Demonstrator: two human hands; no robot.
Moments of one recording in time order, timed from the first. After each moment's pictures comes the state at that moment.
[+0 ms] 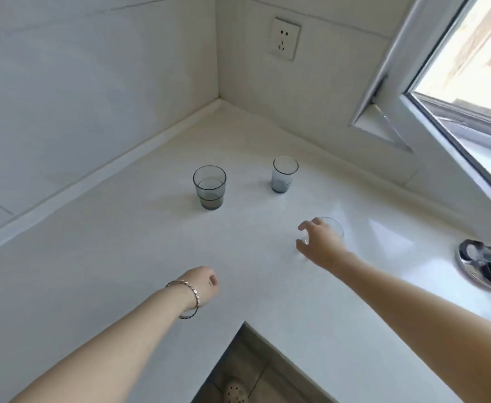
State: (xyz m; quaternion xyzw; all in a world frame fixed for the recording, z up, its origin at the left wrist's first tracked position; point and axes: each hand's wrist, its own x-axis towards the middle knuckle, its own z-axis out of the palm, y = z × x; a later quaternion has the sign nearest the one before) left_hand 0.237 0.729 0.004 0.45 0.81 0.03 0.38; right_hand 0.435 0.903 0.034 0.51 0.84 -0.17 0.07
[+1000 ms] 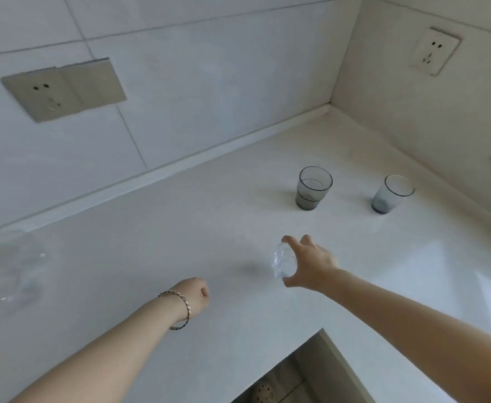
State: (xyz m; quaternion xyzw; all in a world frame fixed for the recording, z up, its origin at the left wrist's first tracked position) left_hand 0.157 0.578 -0.002 0.29 0.88 0.04 0.38; right_hand 0.290 0.790 0.026 0.29 0.92 -0.16 0.18
